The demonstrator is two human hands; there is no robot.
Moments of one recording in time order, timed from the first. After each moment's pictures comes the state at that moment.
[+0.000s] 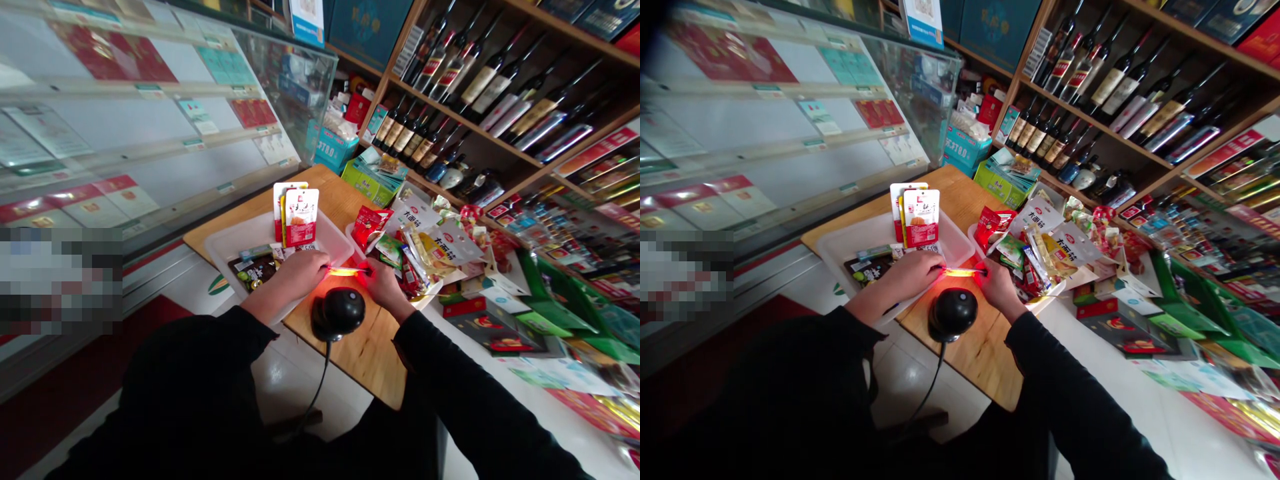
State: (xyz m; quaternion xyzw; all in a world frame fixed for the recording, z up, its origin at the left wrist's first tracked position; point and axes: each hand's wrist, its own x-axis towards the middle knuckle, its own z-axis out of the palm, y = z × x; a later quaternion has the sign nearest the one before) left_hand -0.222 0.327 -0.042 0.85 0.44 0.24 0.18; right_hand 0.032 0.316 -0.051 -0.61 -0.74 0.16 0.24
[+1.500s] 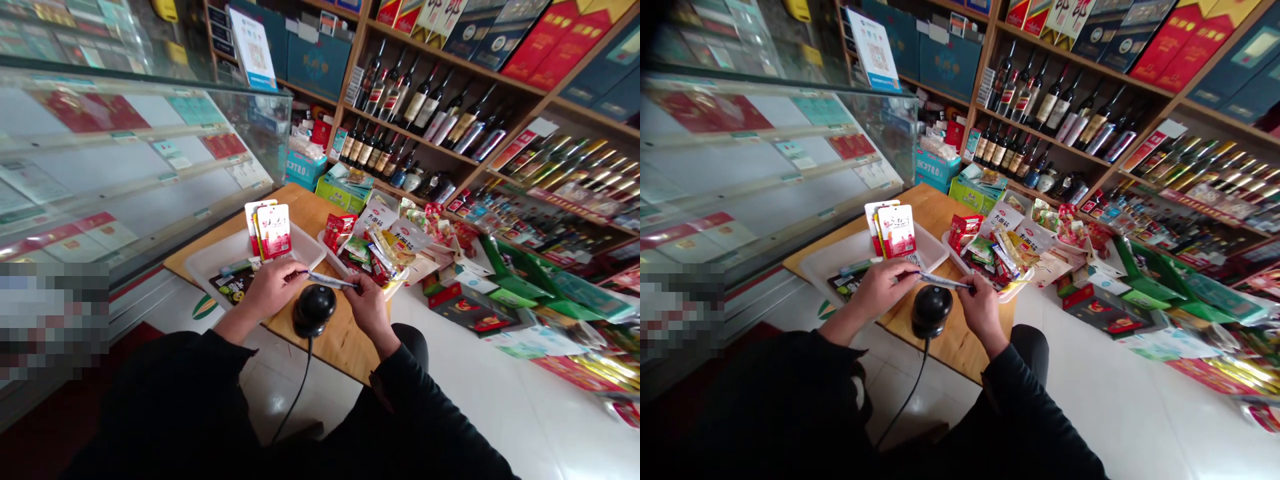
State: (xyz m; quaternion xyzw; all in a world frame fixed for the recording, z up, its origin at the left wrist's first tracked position) left_hand -0.222 0.272 -0.008 0.80 0.35 0.44 0.21; right_hand 0.020 0.212 -0.010 -0.64 -0.59 0.23 0.44
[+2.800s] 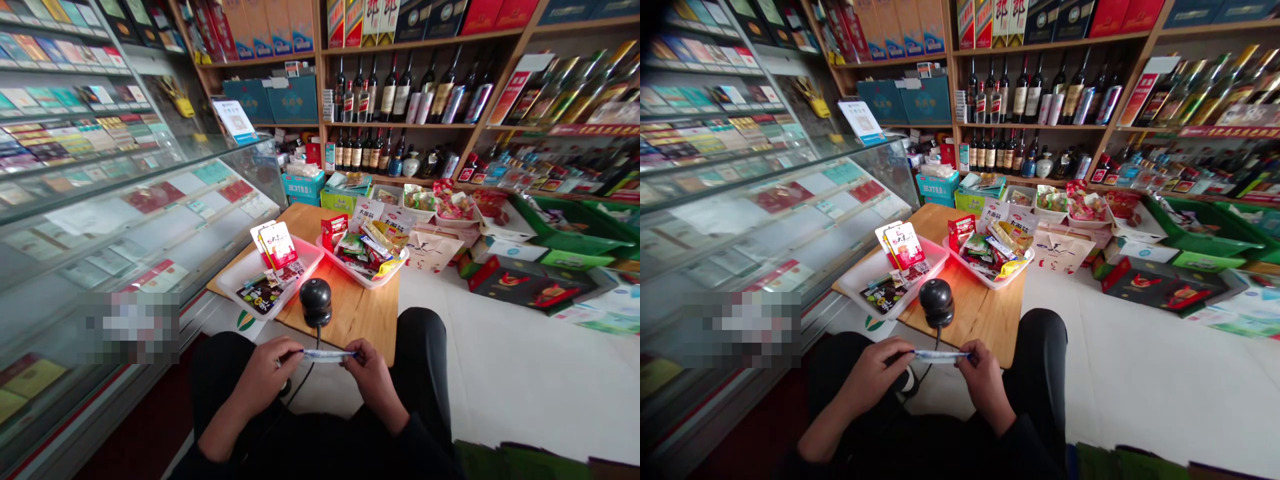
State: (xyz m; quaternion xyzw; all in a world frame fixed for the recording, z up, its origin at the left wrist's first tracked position) left_hand -0.212 0.086 -0.004 0.79 0.45 0.25 0.33; right_hand 0.028 0.030 -0.086 -0.60 -0.44 0.46 0.49
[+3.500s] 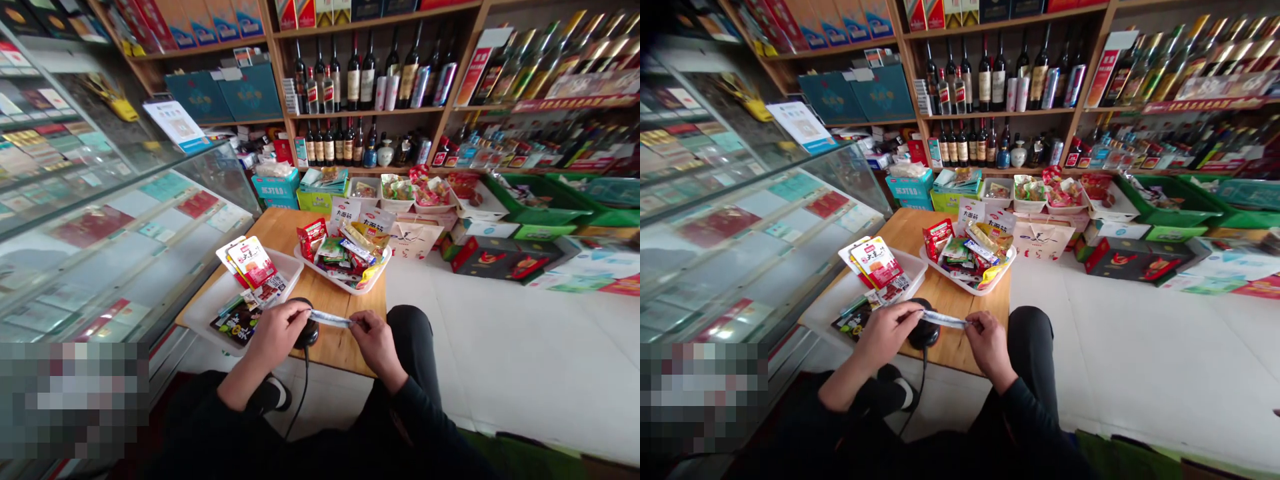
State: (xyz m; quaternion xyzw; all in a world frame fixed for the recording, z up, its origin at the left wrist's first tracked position) left_hand -0.124 0.200 0.043 0.84 0.41 0.27 0.24; right_hand 0.094 0.113 -0.057 -0.67 -0.46 0.26 0.51
